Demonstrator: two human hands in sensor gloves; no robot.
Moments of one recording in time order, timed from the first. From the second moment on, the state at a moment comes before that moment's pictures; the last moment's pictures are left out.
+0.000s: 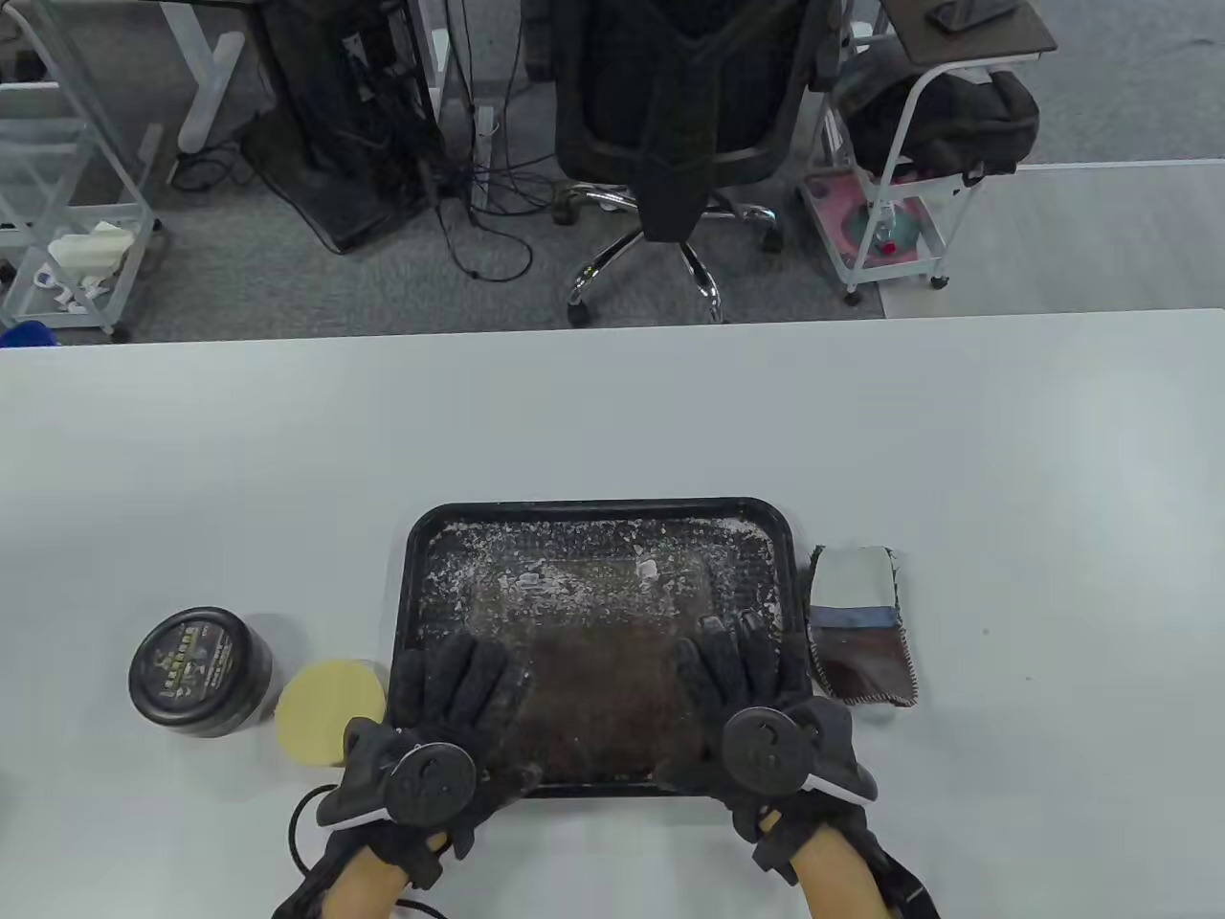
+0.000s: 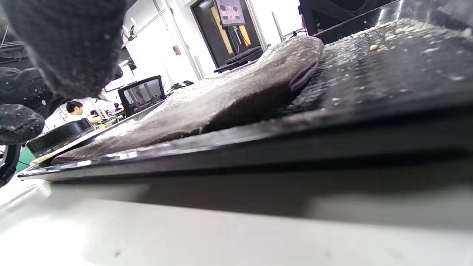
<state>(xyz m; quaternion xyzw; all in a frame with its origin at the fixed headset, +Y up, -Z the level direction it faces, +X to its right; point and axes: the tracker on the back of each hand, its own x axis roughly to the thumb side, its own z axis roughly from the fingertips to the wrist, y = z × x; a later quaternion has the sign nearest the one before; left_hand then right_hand) -0.208 -0.771 -0.172 -0.04 -0.33 0.12 0.93 0.106 -0.764 -0.169 0.22 0.05 0.95 0.20</state>
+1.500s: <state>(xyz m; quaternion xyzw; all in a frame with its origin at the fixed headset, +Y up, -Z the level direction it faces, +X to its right) -0.222 -0.766 -0.174 -0.04 -0.31 0.15 0.94 0.241 -0.771 -0.195 -0.02 0.01 0.98 0.22</state>
